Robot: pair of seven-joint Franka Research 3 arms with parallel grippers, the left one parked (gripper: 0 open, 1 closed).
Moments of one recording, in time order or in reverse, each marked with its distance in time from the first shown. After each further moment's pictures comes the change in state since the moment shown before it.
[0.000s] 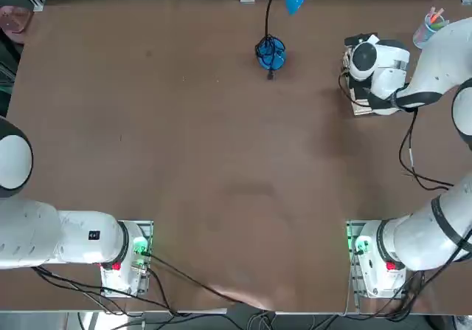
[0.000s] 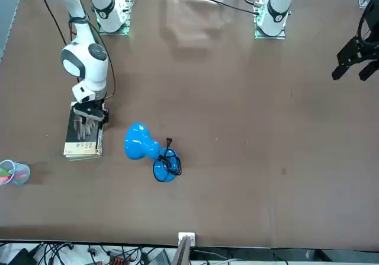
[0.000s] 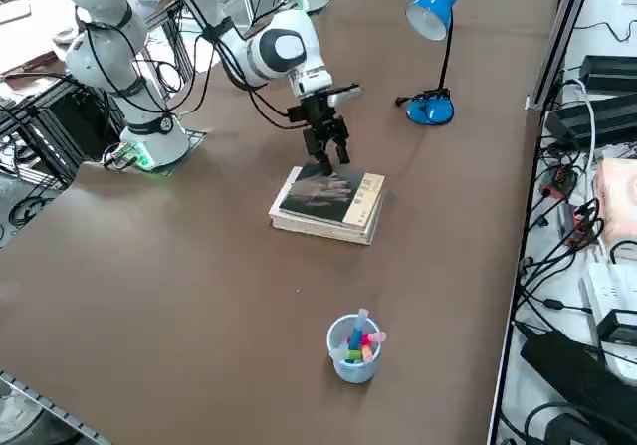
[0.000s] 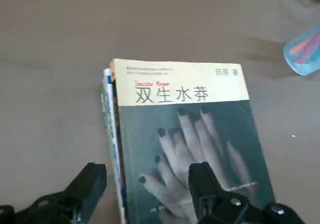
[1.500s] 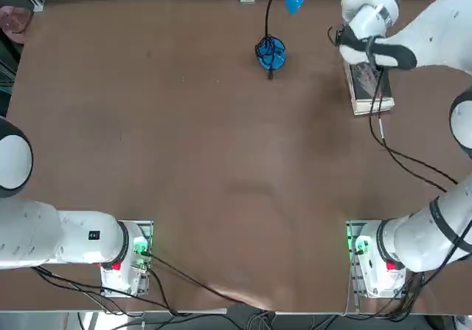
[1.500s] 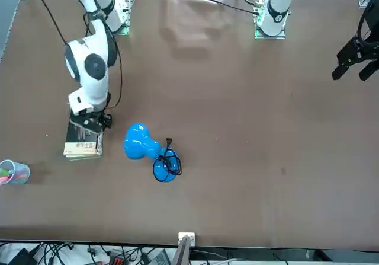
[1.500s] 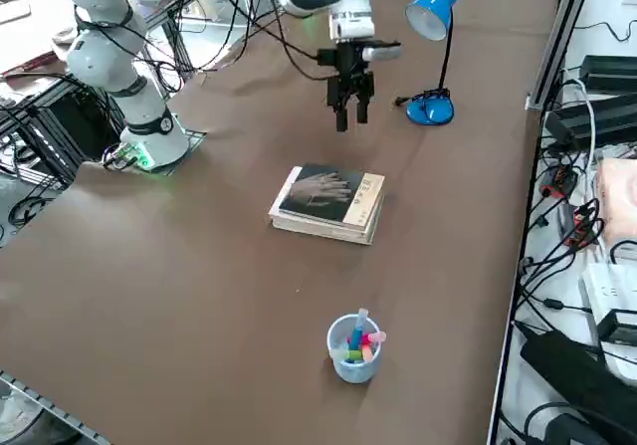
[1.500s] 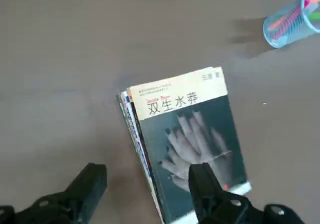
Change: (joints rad) arm 0.026 -0.031 0.134 0.360 0.803 -0.578 -0.593
